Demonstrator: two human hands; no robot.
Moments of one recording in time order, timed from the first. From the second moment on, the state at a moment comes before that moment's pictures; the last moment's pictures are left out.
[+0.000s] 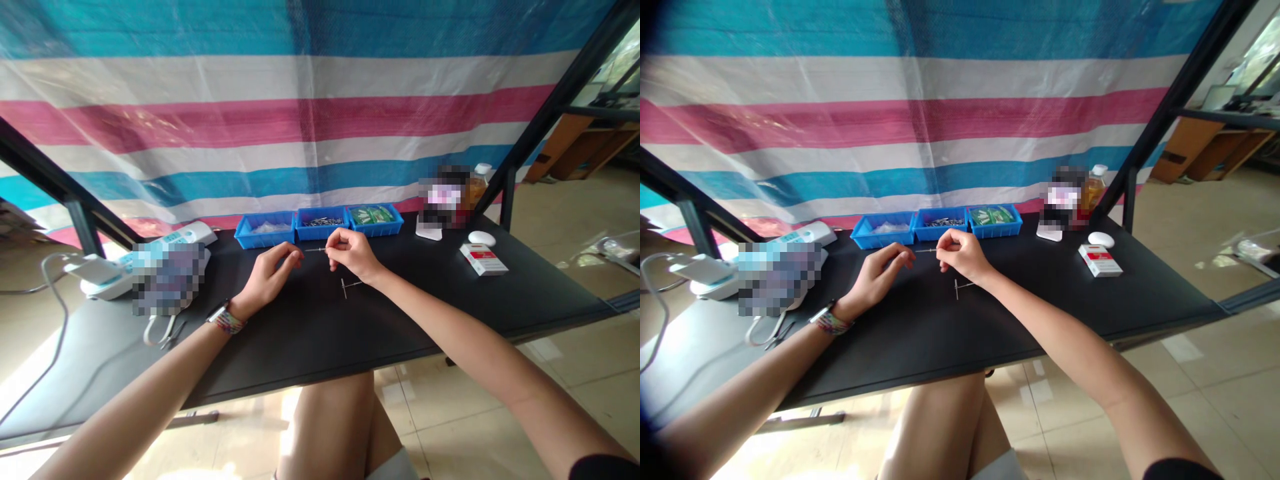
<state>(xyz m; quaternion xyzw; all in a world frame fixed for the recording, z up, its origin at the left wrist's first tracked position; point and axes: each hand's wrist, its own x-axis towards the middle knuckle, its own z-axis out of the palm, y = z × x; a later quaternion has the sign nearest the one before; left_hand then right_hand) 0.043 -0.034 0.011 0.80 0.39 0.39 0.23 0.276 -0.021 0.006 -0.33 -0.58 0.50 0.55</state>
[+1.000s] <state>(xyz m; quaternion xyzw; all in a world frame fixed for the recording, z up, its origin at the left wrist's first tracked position) 0.043 -0.035 0.014 0.82 0.38 0.38 0.21 0.322 -0.002 0.013 -0.36 -0.80 0.39 0.26</state>
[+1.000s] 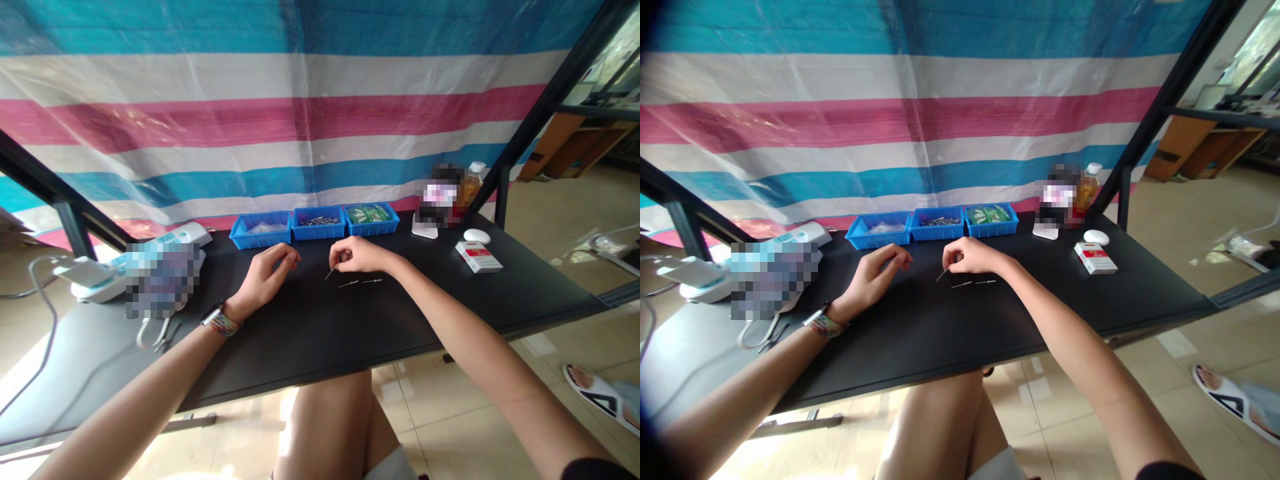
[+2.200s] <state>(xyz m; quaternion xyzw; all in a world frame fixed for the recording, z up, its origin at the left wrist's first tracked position) 0.045 -0.035 0.009 0.85 0.34 0.37 0.16 0.279 -0.028 0.003 -0.30 -0.61 0.55 0.48</state>
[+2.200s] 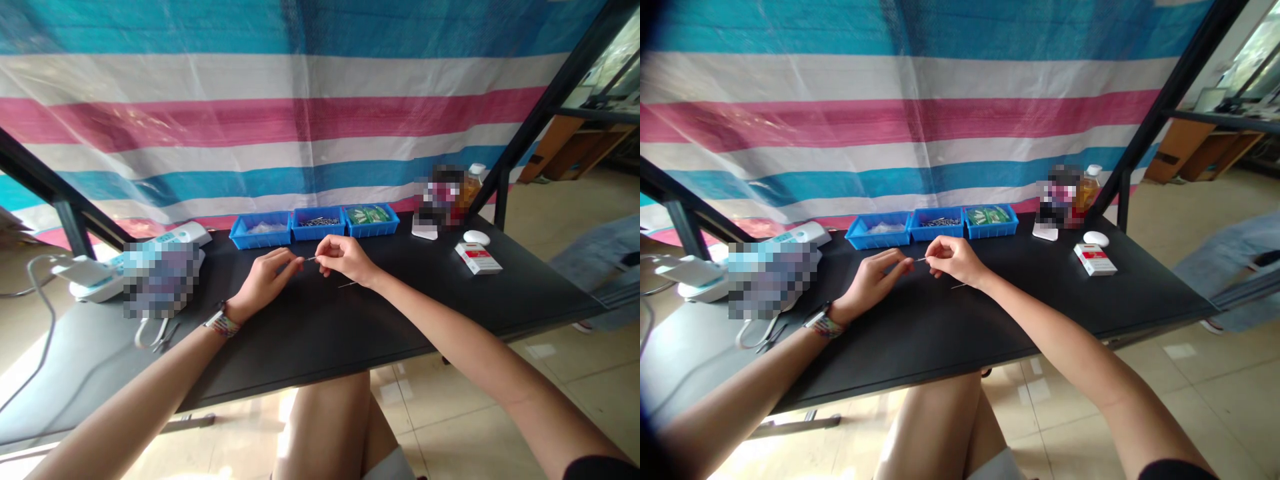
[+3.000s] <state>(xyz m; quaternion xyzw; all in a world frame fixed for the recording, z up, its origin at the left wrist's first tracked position) 0.047 -0.034 0.009 0.83 0.36 0.40 0.14 0.275 -0.029 0.000 -0.30 -0.59 0.55 0.51</state>
